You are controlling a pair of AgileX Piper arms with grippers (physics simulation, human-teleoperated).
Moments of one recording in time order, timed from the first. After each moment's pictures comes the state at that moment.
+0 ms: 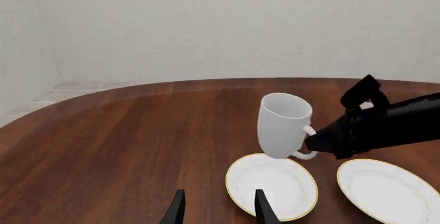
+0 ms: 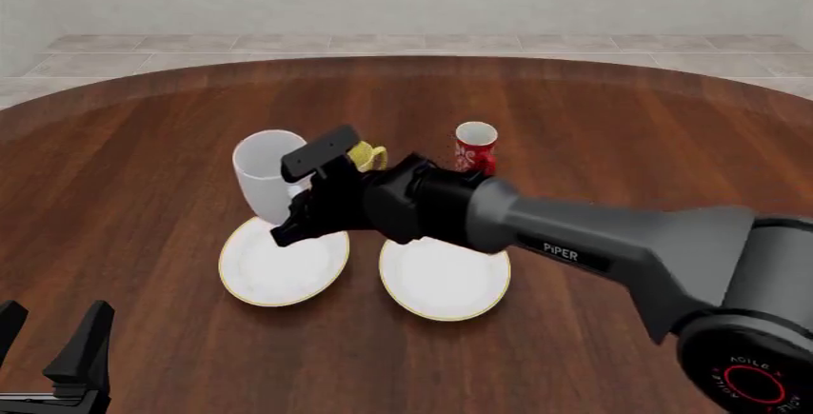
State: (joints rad) left arm 0.00 0.01 0.00 0.00 0.00; right arm 0.86 2.00 -1.54 0.27 0.05
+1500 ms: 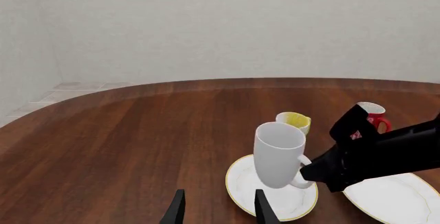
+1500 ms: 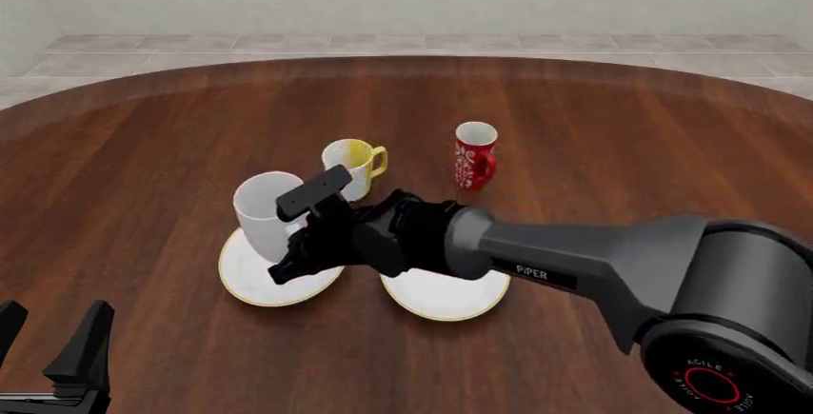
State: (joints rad) left arm 0.00 0.01 0.00 0.00 0.00; right arm 0.89 2.06 -1.49 0.23 0.08
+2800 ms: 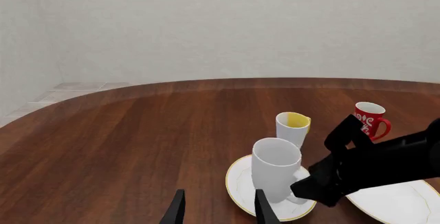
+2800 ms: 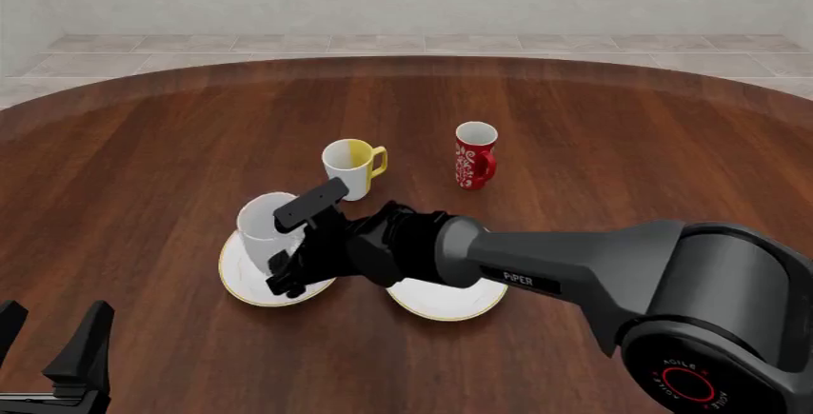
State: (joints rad) left arm 0.00 0.01 0.00 0.00 0.00; right arm 0.90 2.09 -1.49 0.22 0.11
